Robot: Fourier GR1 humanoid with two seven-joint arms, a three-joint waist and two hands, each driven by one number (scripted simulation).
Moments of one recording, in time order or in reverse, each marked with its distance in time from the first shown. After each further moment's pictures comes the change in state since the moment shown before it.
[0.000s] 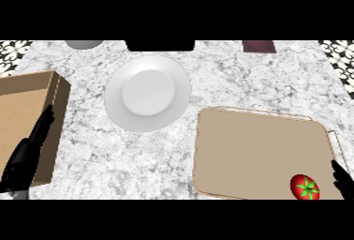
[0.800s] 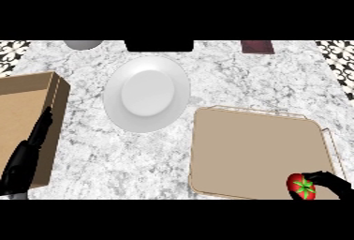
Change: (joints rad) left arm 0.019 -0.060 0.065 -0.027 -0.080 -0.050 0.011; right arm -0.056 0.147 -0.063 0.095 0.116 0.049 -0.111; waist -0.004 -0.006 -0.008
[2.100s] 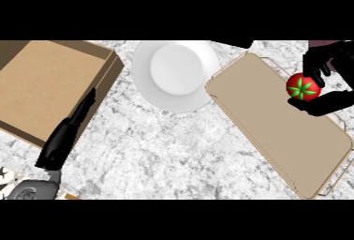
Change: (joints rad) left arm -0.173 -0.059 -0.143 -0.008 -0.048 -0.098 0.019; right arm -0.958 -0.324 0.121 0.333 0.309 0.304 -0.500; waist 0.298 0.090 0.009
